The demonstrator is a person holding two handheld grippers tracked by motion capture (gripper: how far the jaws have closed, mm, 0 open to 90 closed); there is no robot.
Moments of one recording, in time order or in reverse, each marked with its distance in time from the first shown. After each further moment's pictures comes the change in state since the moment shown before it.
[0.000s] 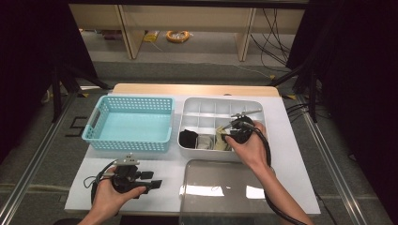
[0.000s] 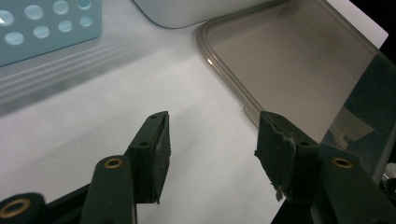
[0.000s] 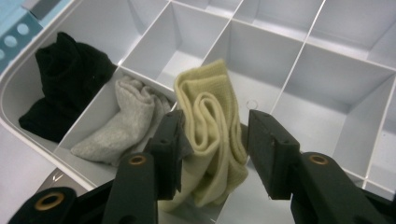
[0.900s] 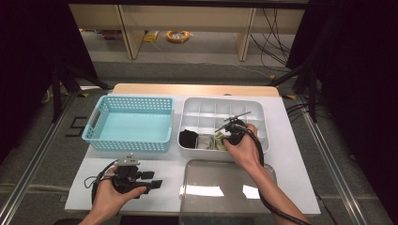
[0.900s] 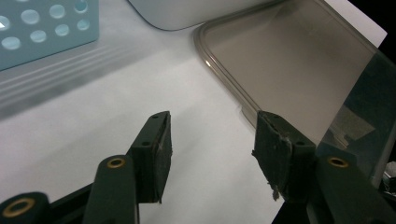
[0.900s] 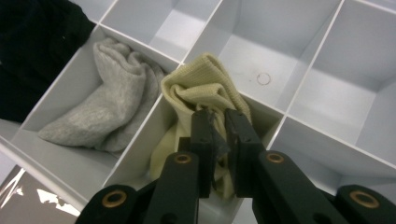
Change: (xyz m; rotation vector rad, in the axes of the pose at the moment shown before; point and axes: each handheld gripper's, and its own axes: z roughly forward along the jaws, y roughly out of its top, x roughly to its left) left arm 0.000 0.000 0.001 -0.006 -0.010 0.016; right arm 0.005 -0.004 0.028 0.099 -0.059 -0.047
